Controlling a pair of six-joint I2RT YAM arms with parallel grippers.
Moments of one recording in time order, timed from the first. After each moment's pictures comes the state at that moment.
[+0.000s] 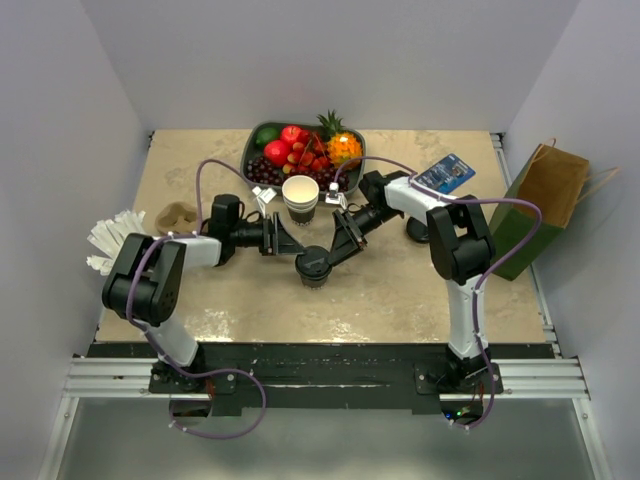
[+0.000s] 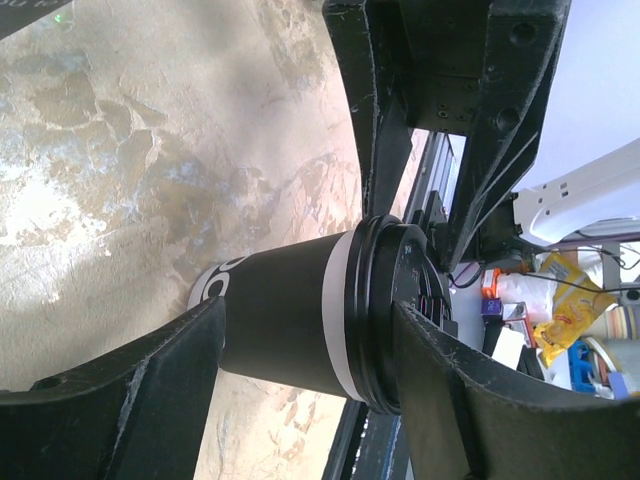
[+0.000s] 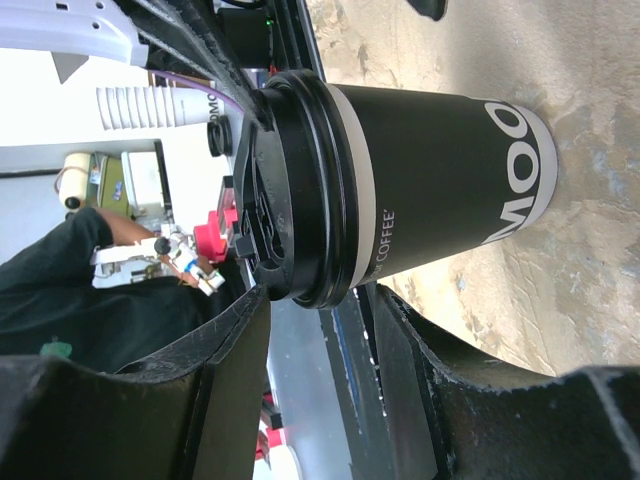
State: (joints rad) left arm -0.23 1.70 0.72 0.39 1.03 -0.53; right arm 0.42 2.14 1.57 -1.07 -1.19 -0.27
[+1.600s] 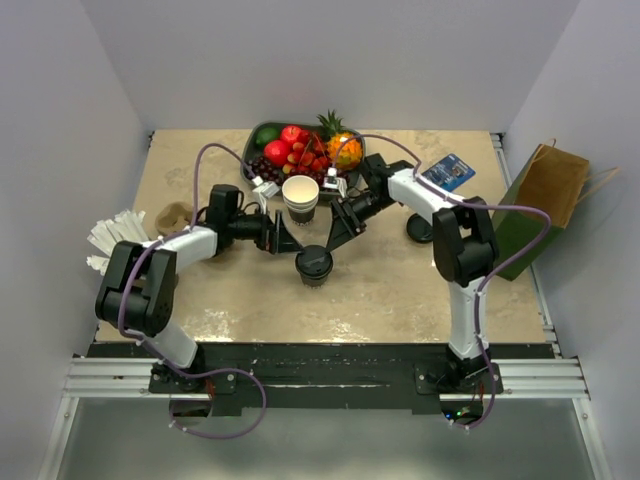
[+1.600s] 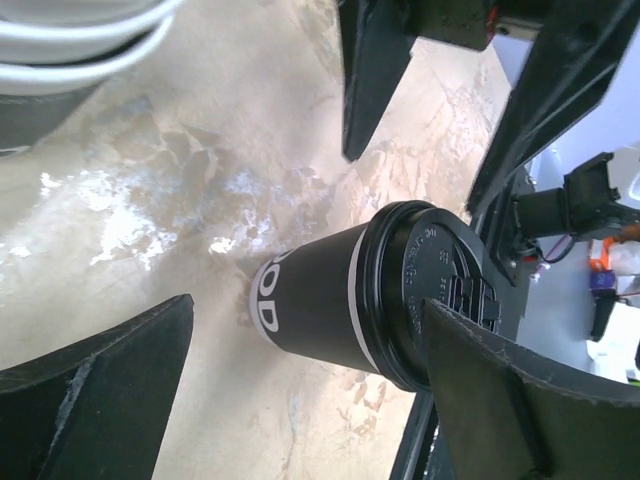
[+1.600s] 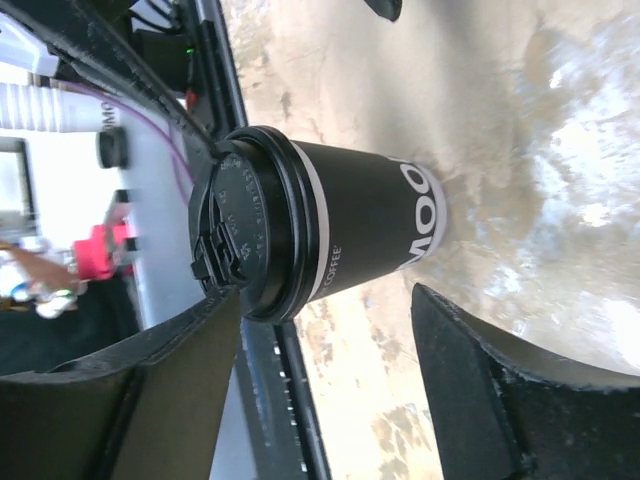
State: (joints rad) left arm -0.23 1.63 0.82 0.11 0.97 -0.21; right arm 0.41 2.12 1.66 -0.98 -1.07 -0.32
